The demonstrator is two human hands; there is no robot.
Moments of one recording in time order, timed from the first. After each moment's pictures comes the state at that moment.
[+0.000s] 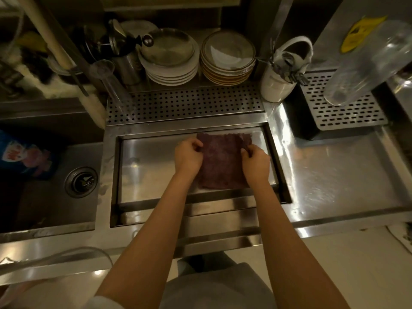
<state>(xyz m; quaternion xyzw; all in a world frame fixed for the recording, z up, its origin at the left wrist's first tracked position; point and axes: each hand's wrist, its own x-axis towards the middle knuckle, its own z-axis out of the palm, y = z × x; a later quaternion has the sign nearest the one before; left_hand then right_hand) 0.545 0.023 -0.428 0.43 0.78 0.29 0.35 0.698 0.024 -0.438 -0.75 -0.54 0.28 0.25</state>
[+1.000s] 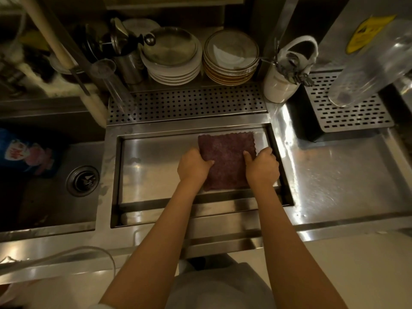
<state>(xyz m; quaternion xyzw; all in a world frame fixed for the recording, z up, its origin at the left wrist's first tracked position) 0.555 0.014 -0.435 0.46 0.80 0.16 0.34 0.699 0.026 -0.436 -0.83 -0.50 0.21 0.10</state>
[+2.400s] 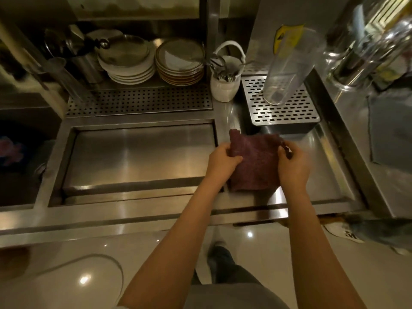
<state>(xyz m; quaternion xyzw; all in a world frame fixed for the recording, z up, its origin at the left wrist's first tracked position) 0.760 0.006 -0.413 0.42 0.65 0.37 0.52 0.910 0.008 -0.395 -0.76 -0.50 0.25 0.33</state>
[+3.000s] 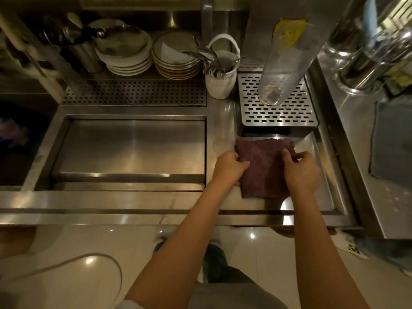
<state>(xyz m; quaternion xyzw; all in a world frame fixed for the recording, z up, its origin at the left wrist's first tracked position) 0.817 0.015 -0.420 0.40 0.71 0.28 0.51 0.967 0.037 -0.417 -0.82 -0.47 0.24 0.22</state>
